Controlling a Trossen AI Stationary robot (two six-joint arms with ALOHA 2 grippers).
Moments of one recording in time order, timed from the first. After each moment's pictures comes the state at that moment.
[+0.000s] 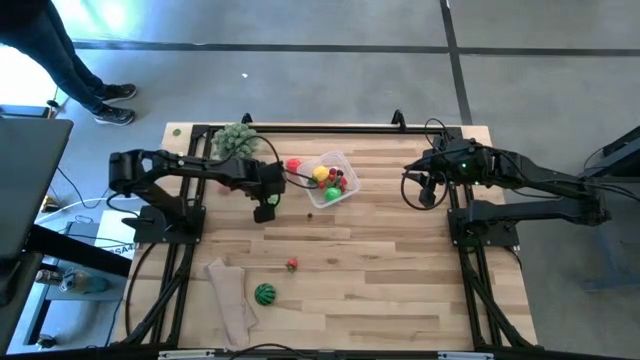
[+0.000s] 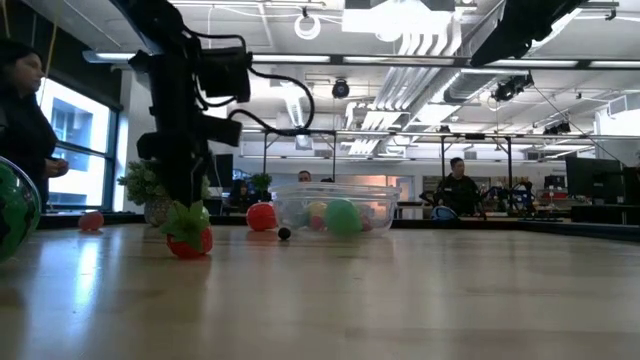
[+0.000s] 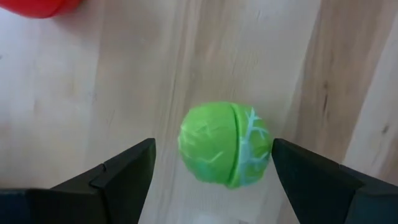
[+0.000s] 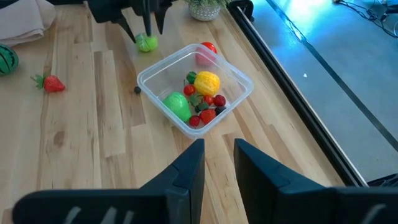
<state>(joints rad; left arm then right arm) 0.39 1.51 0.82 -0.65 -0.07 0.08 -0.22 0.75 0.90 -0.74 0.12 -0.03</state>
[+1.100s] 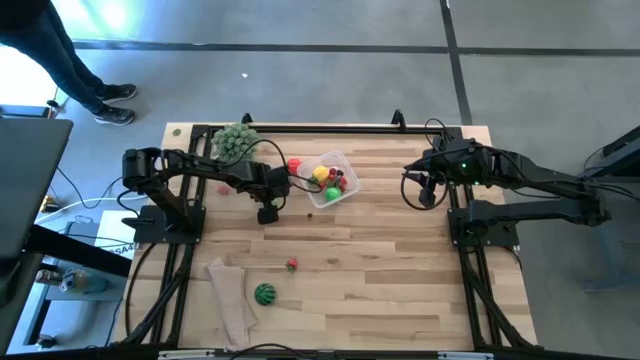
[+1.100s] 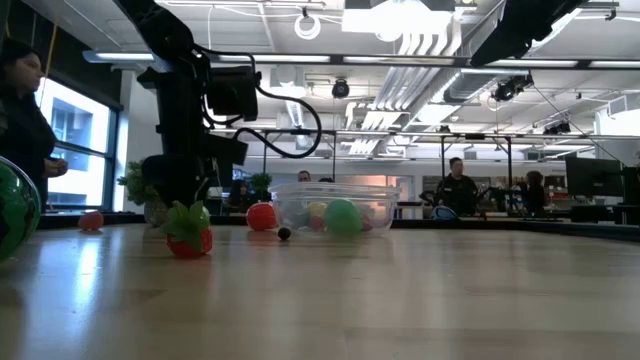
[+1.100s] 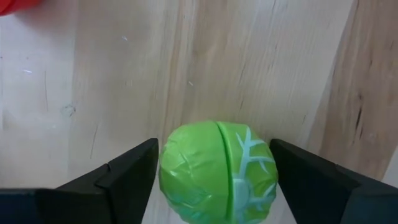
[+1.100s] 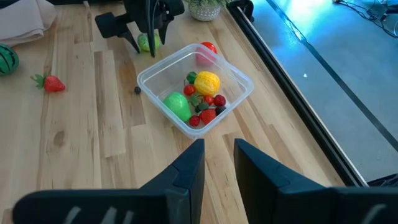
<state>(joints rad) 0.39 1.63 0.82 -0.58 -0.10 0.10 -0.22 0.75 0.90 -0.74 0.12 -0.03</state>
